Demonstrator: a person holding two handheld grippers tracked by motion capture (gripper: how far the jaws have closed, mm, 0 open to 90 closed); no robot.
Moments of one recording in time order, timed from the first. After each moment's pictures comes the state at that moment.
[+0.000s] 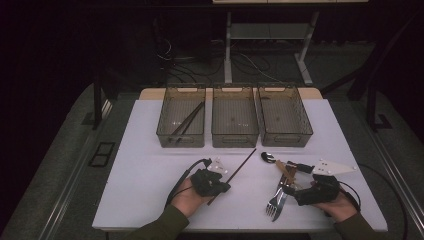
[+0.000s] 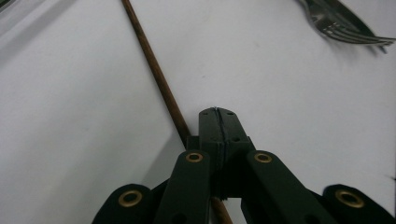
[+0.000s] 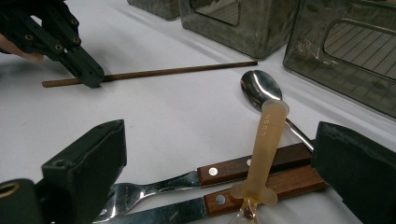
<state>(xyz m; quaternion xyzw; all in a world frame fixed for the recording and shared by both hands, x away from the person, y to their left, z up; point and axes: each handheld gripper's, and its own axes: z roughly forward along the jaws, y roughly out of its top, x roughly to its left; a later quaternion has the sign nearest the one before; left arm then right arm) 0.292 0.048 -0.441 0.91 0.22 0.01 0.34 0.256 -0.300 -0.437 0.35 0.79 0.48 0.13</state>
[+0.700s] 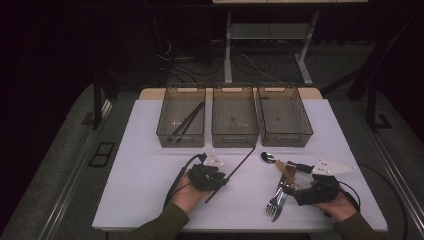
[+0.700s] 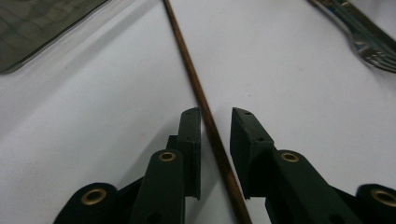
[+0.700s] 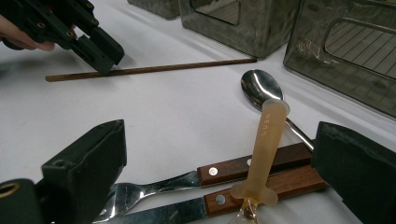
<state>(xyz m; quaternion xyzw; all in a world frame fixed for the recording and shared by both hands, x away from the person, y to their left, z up) 0.302 0.053 -0.440 0.89 0.26 0.05 0.36 0.256 -0.299 -0.437 0.35 0.79 0.48 0.13</state>
